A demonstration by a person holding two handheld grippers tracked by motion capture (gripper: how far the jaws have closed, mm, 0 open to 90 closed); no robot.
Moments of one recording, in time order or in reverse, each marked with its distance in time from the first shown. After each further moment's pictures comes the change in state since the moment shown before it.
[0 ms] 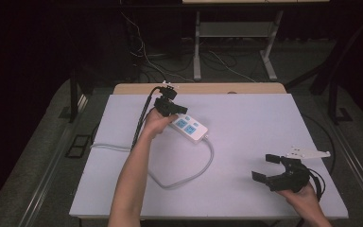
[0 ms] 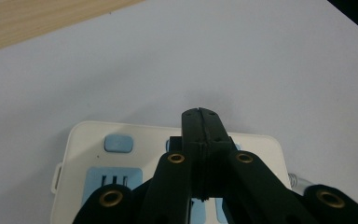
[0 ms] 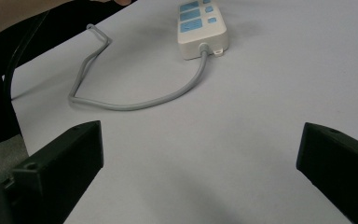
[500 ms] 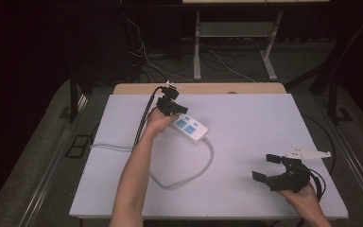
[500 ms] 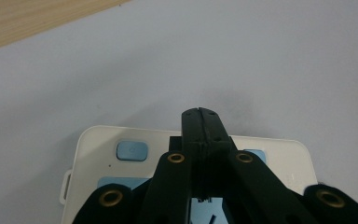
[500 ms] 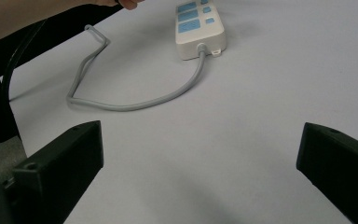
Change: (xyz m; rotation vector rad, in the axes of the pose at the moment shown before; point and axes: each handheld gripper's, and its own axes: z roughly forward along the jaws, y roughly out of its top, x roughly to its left) left arm 0.007 0.000 0.016 0.030 0.037 0.005; right arm 0.000 -0.001 -0.001 -0.005 -0.007 0.001
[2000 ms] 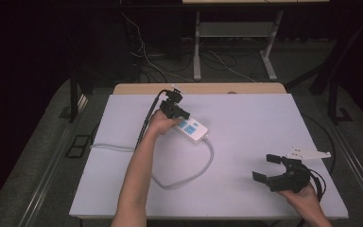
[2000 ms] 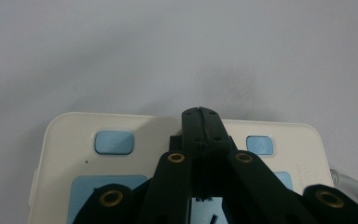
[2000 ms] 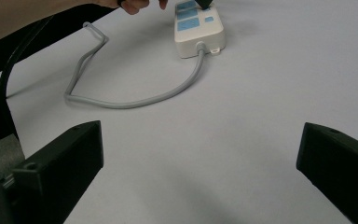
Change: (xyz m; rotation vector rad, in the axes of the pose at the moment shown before) left arm 0.002 -0.002 0.019 0.097 -0.036 0.006; right arm 0.000 -0.001 0.000 0.004 -0.006 -0.009
